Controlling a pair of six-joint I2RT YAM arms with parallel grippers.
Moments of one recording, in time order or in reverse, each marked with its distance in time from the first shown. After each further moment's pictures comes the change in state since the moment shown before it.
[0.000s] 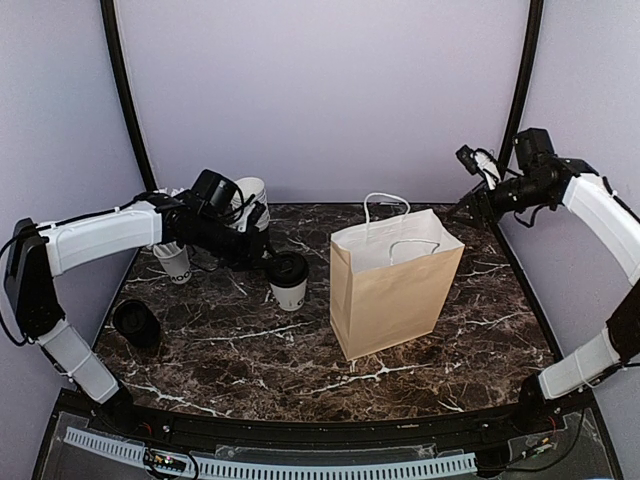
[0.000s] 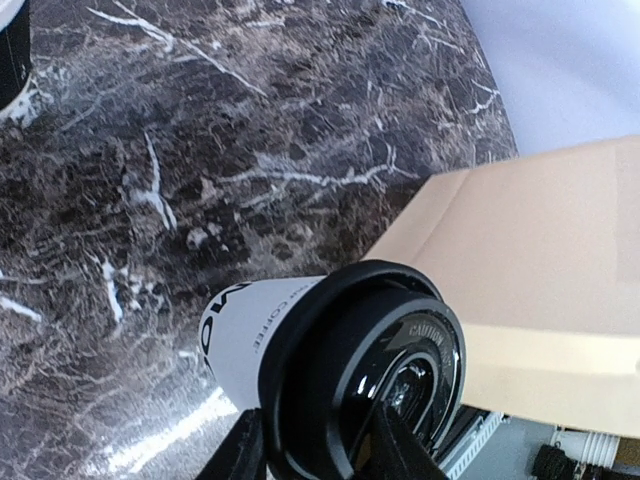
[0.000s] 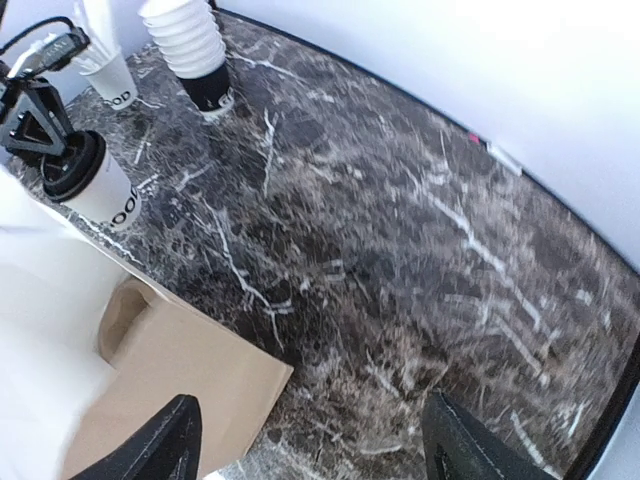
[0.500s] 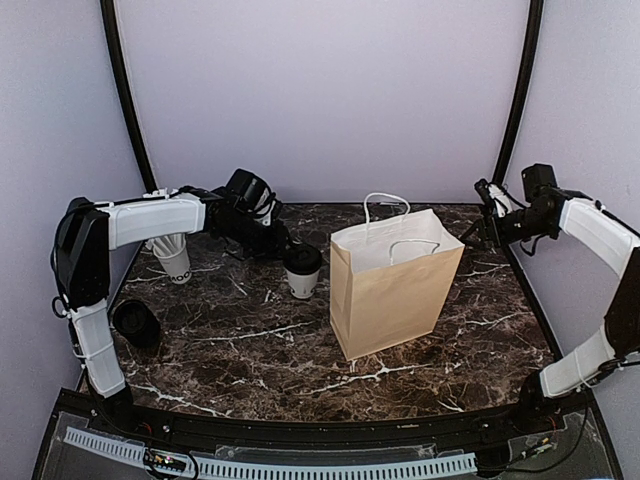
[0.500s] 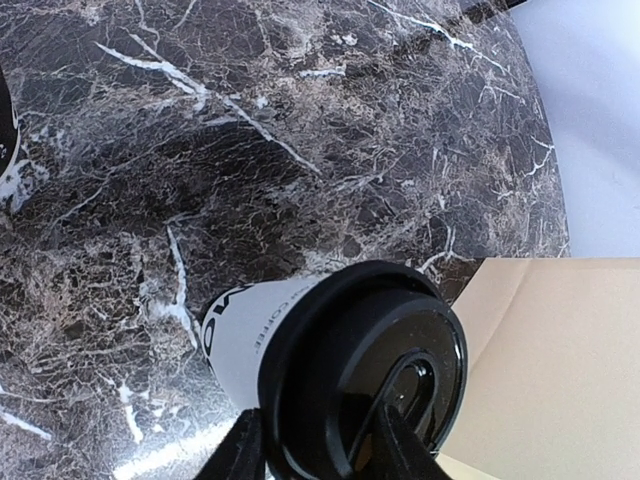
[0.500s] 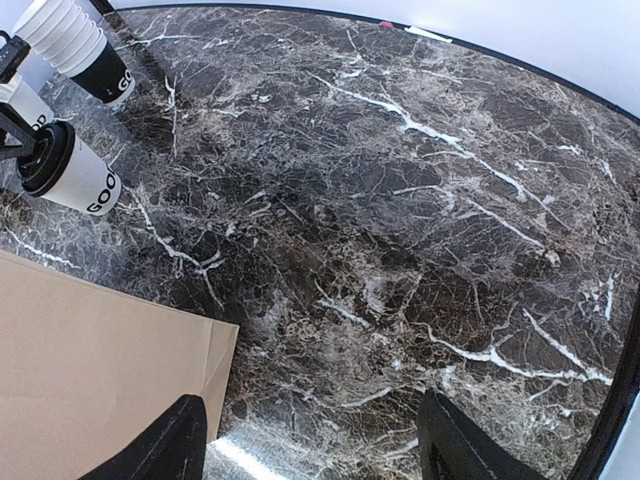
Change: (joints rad) left arm 0.009 0.280 0.201 0.051 -0.067 -0.029; right arm -0.122 0.016 -0.192 0.137 0.045 0.117
